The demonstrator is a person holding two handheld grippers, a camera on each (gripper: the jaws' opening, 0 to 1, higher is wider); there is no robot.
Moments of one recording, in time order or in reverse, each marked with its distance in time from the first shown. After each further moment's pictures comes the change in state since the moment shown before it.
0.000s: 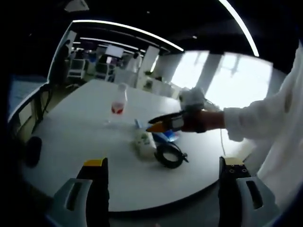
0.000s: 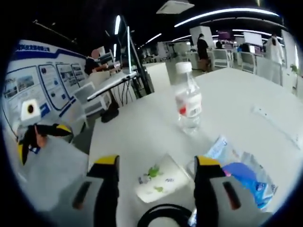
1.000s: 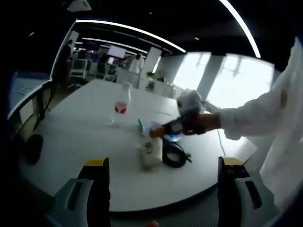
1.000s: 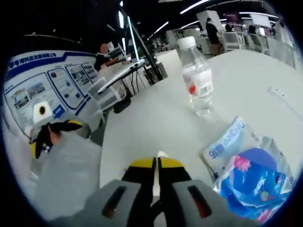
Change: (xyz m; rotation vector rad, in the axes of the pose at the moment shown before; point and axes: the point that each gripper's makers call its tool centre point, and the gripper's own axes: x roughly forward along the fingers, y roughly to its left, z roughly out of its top) left arm -0.001 0.009 -0.001 -0.007 -0.012 0.025; right arm 0.004 0.006 -0.033 0.139 0.083 0.184
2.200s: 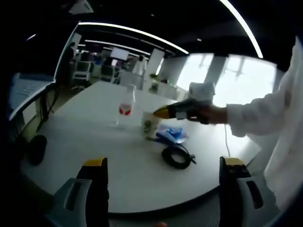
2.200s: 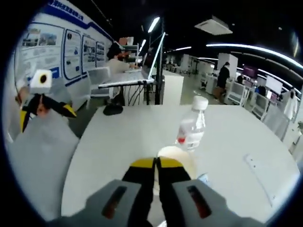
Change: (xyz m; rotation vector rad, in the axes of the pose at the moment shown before) left arm 0.000 0.007 0.002 0.016 -0.016 0.034; right arm -0.022 -0.004 0.078 -0.488 -0.162 -0.208
